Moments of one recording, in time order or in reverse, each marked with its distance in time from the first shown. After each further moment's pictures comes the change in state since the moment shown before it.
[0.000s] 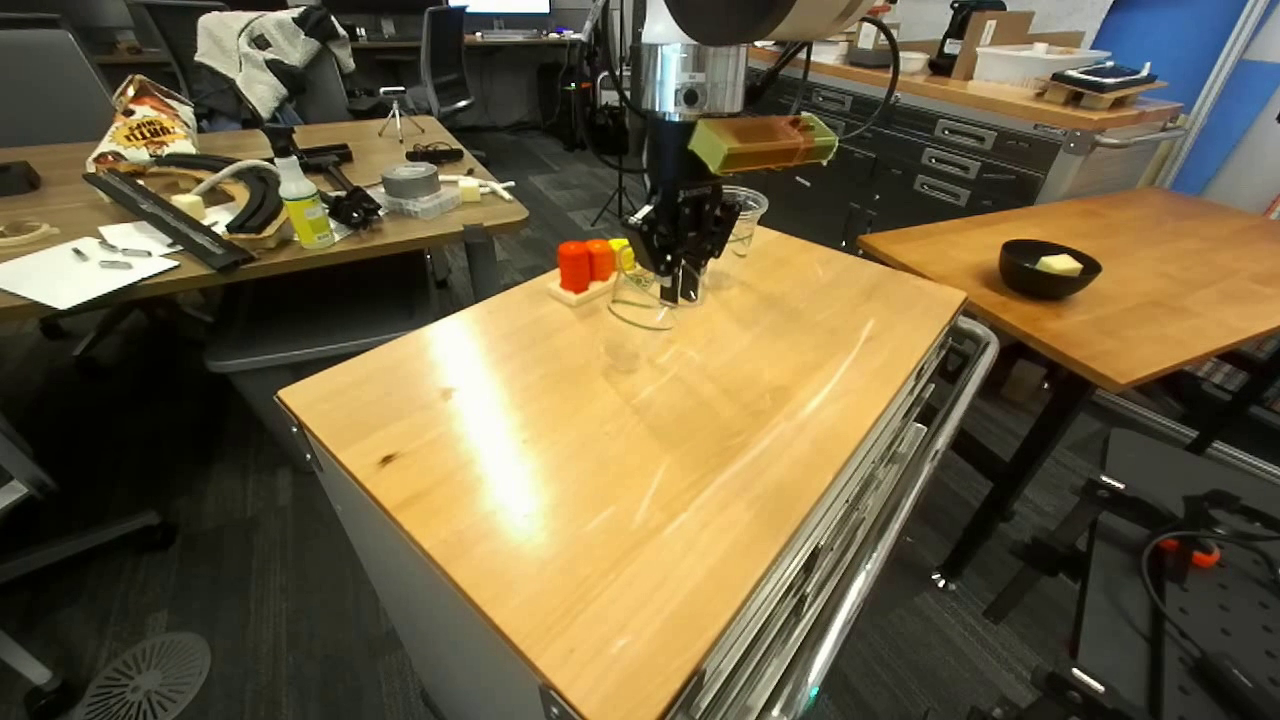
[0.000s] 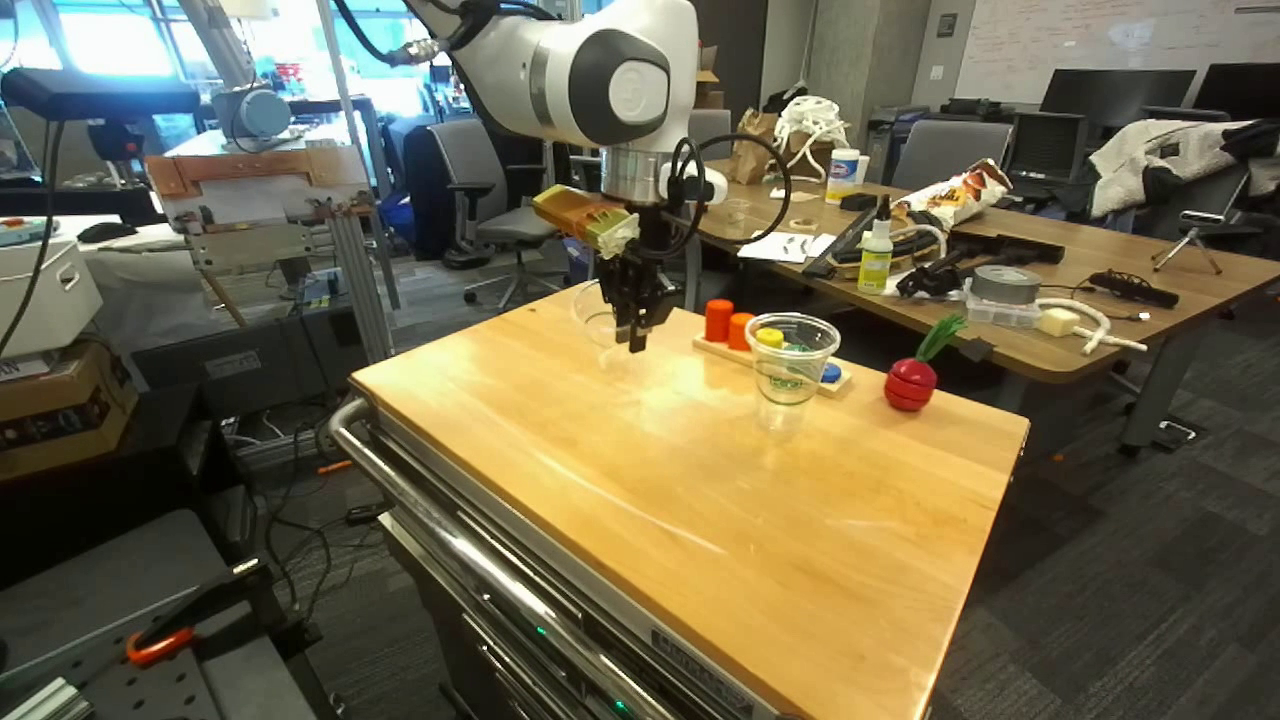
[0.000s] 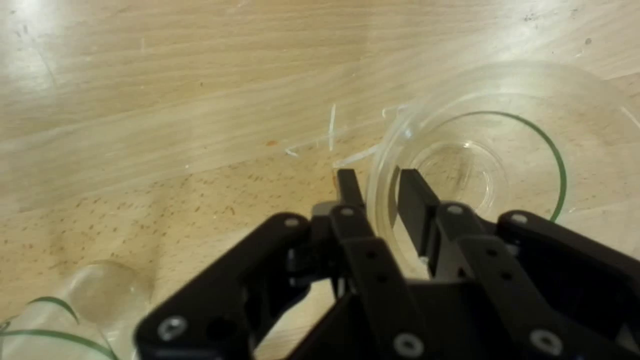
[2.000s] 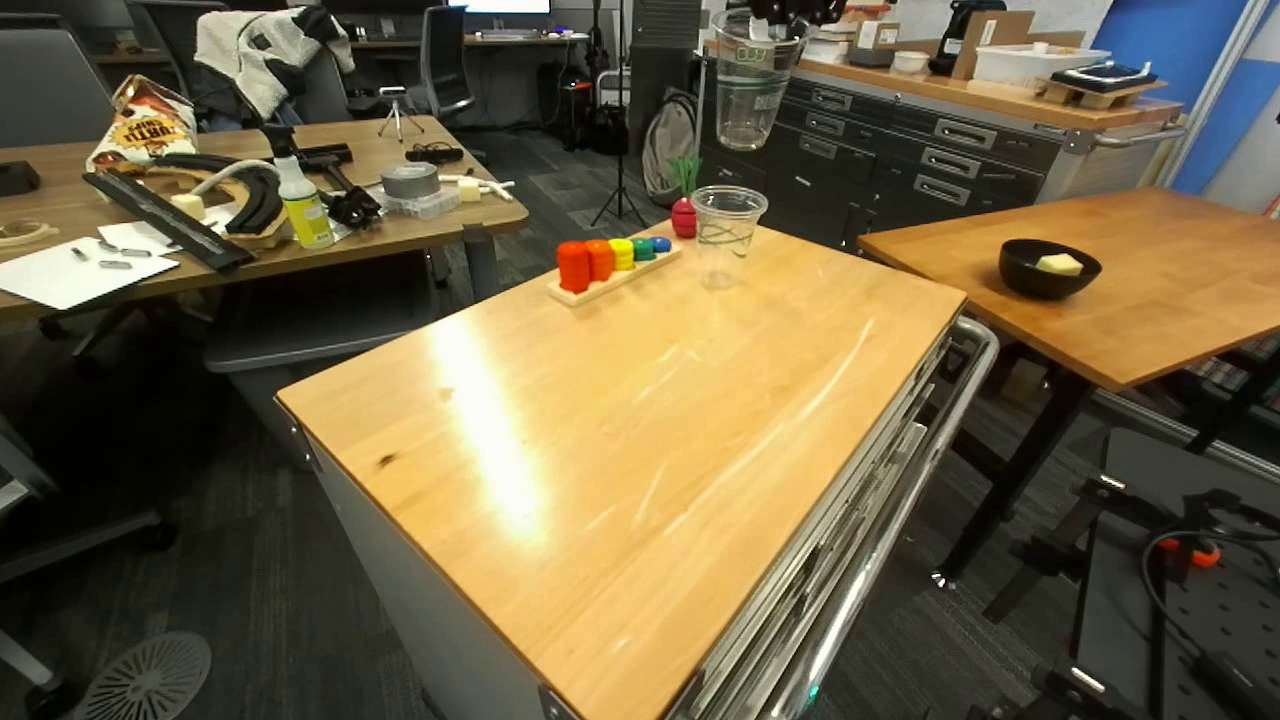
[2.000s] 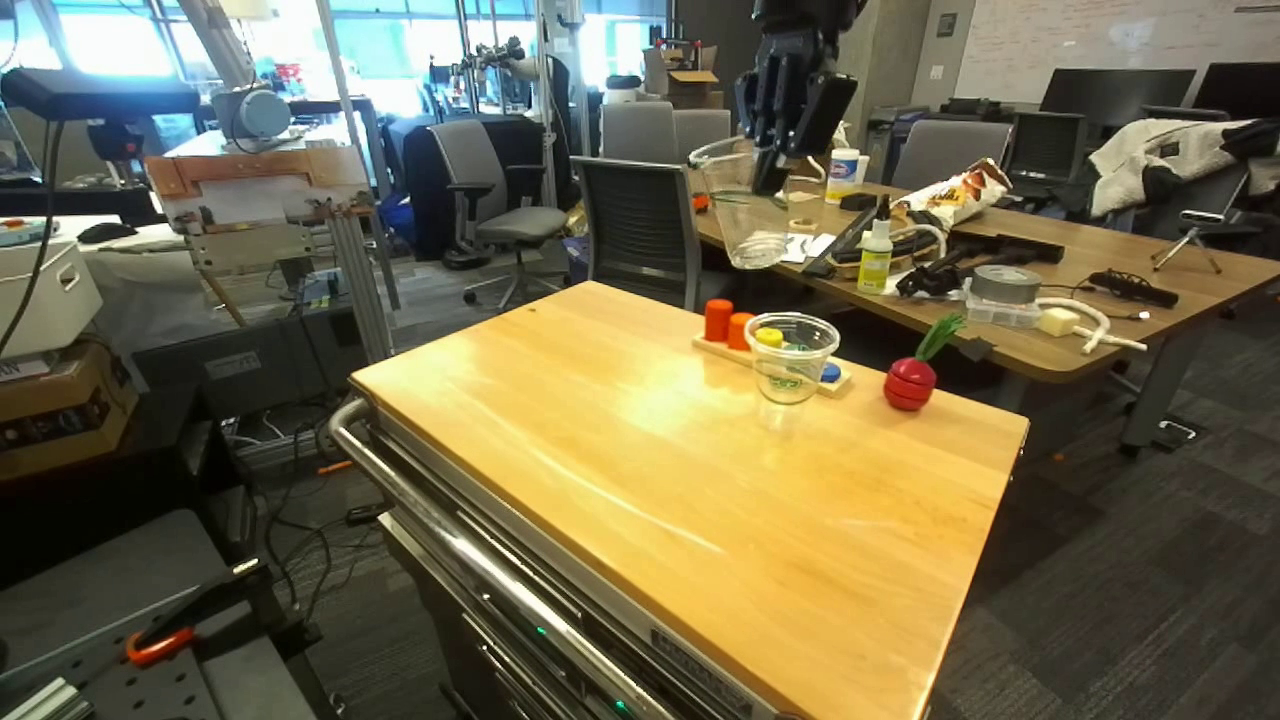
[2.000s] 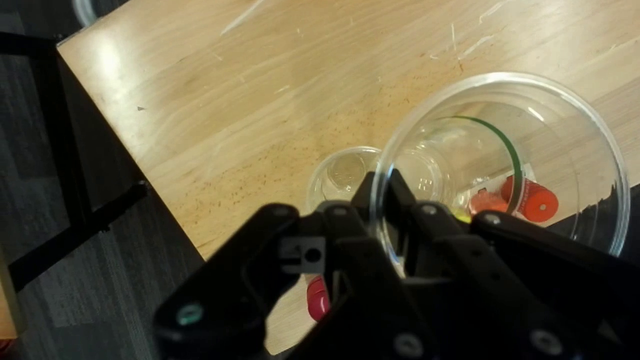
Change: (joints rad) arm -0.159 -0.070 -0.101 0.437 -0.019 -0.590 0.073
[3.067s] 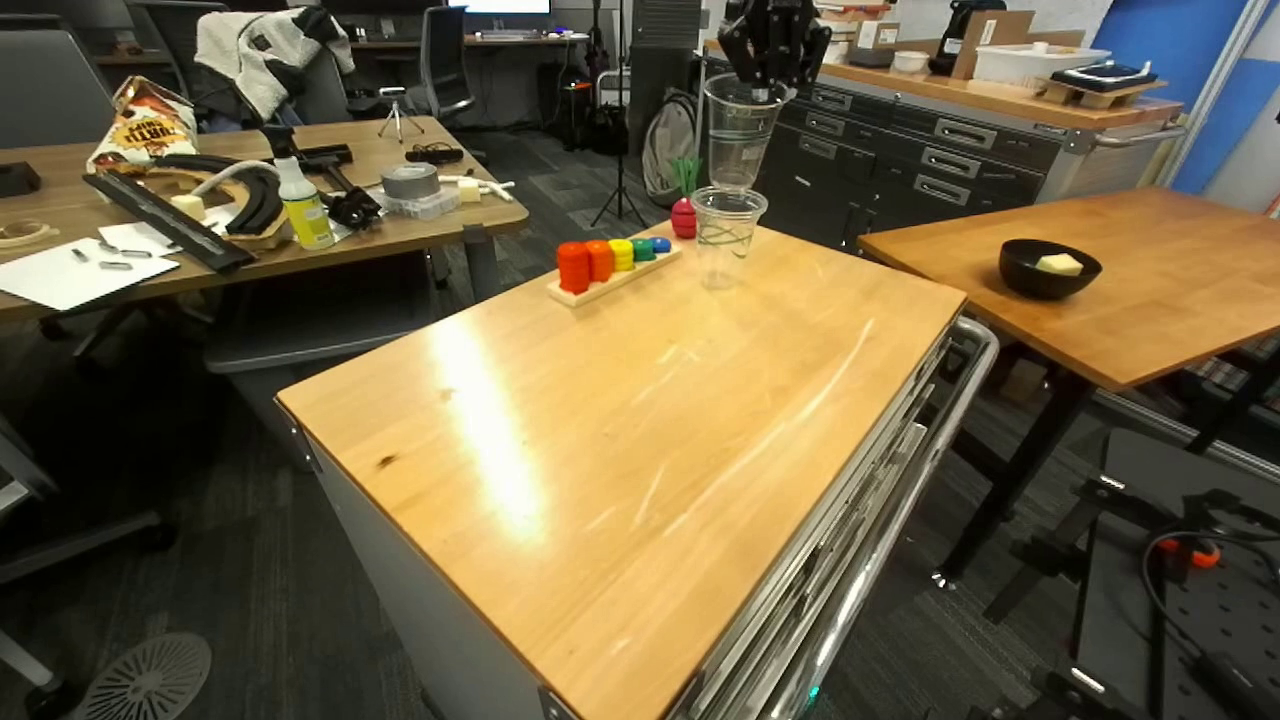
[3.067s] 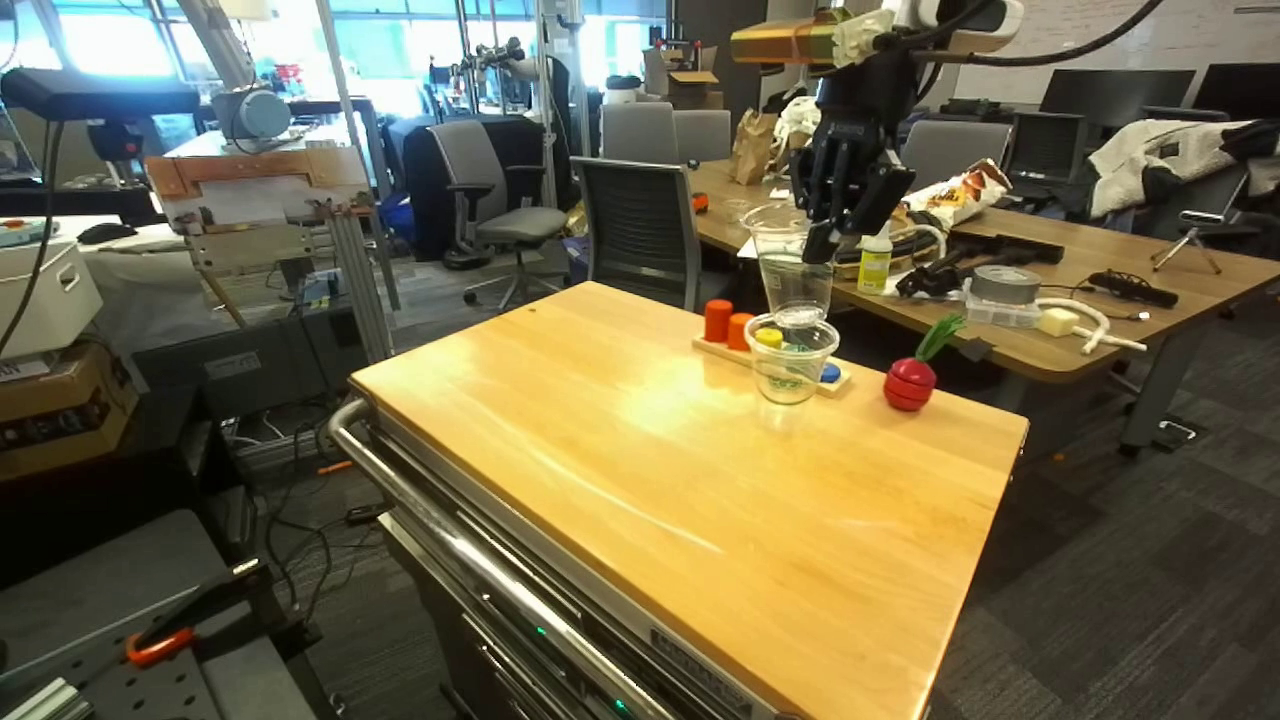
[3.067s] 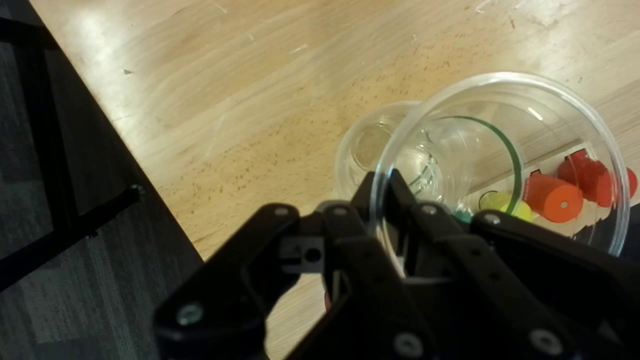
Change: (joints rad) arm -0.063 0.198 -0.002 0.161 0.027 0.002 -0.069
